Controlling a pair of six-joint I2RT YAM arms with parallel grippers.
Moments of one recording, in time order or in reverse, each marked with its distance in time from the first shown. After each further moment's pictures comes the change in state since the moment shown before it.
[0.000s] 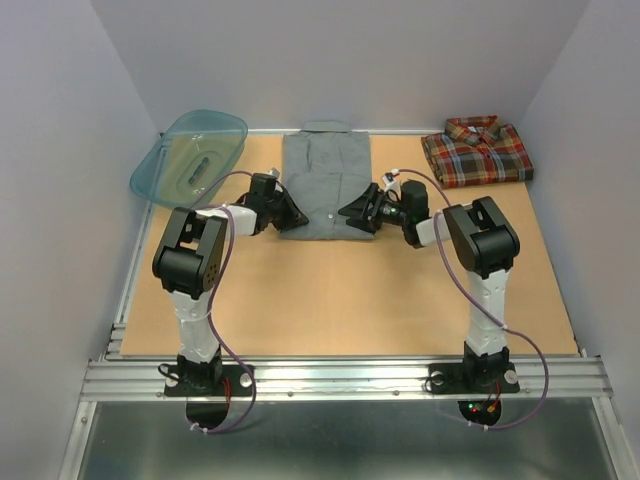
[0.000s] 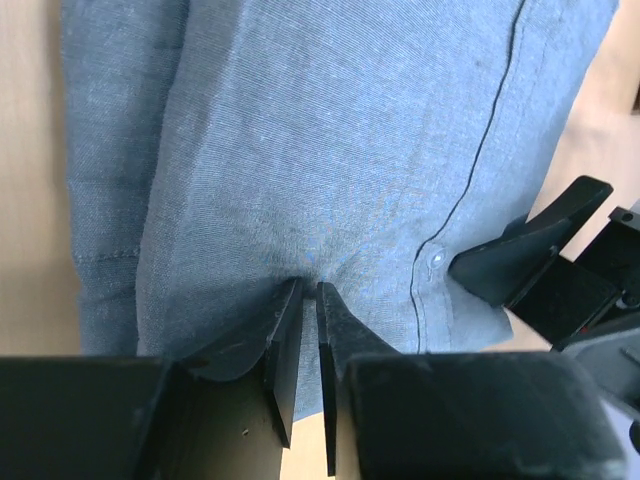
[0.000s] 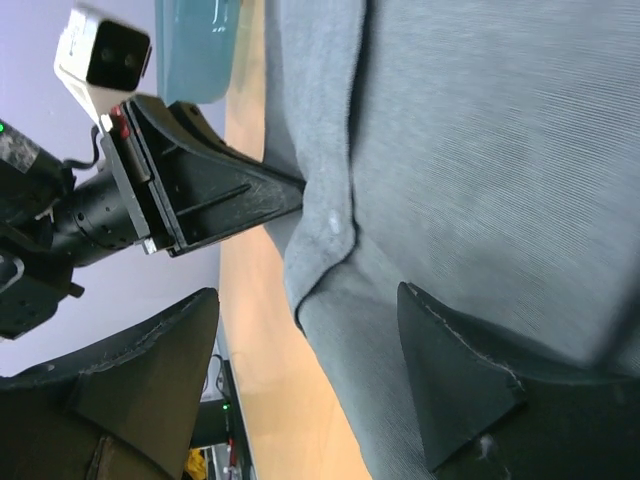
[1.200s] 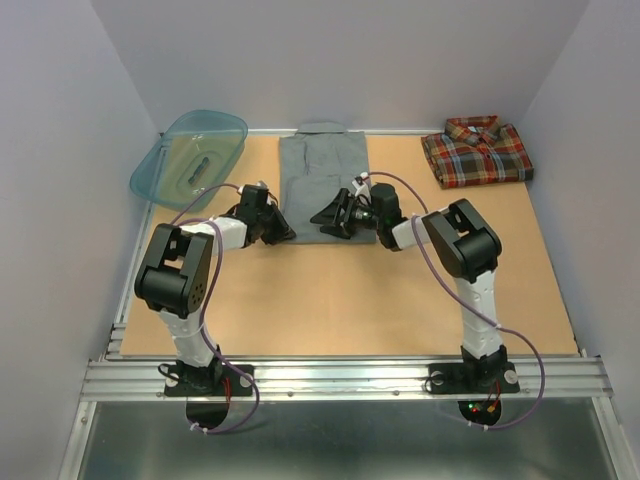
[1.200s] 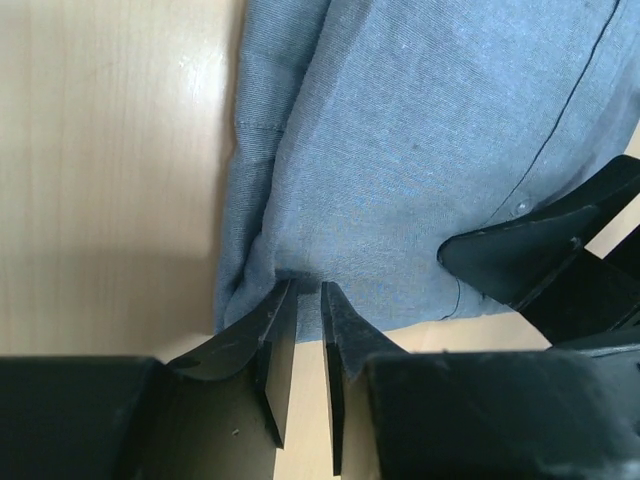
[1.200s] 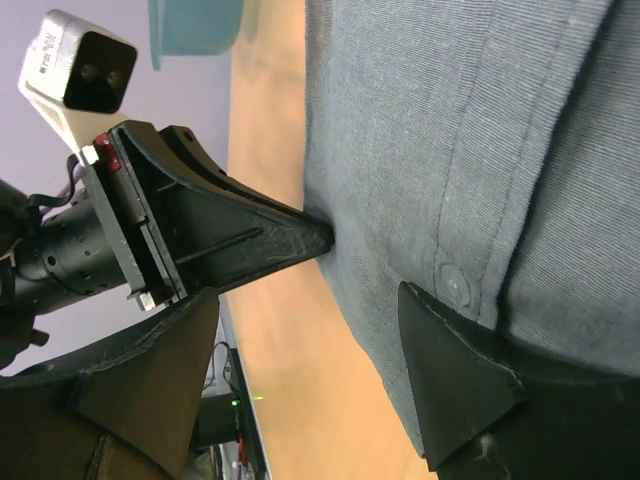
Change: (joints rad) left arm 0.004 -0.178 -0.168 -0.091 -0.107 -0.003; right arm 0.164 0.027 0.098 -0.072 0.048 0.037
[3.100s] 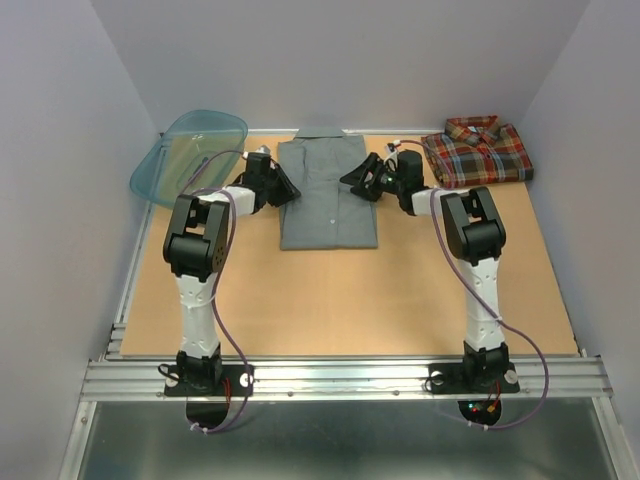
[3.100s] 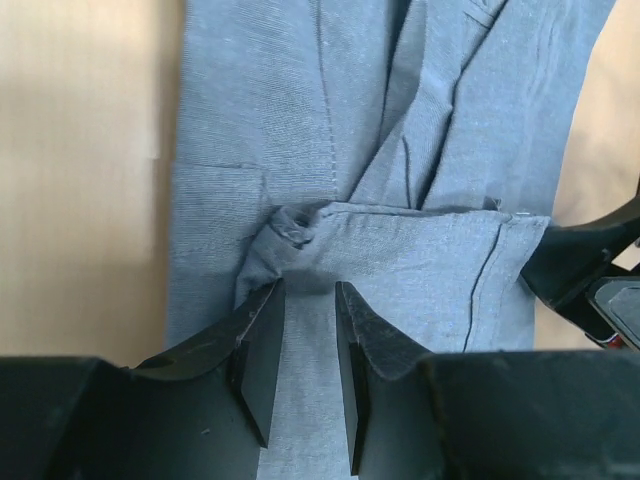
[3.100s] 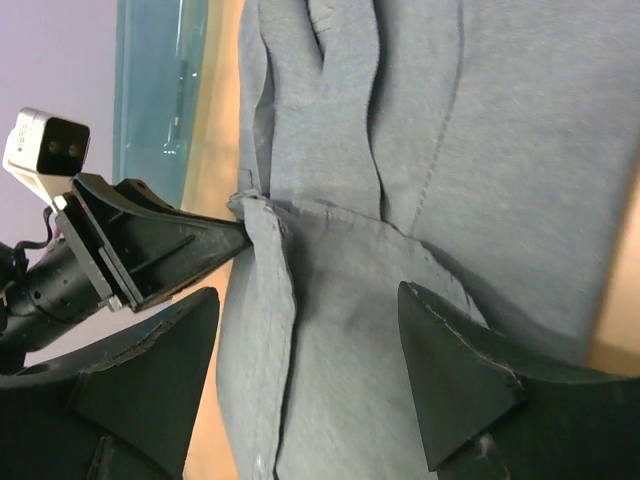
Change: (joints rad) left arm 0.060 0.350 0.440 0.069 0.008 0.044; right arm -0.222 0.167 0.370 -0.214 0.065 -0.136
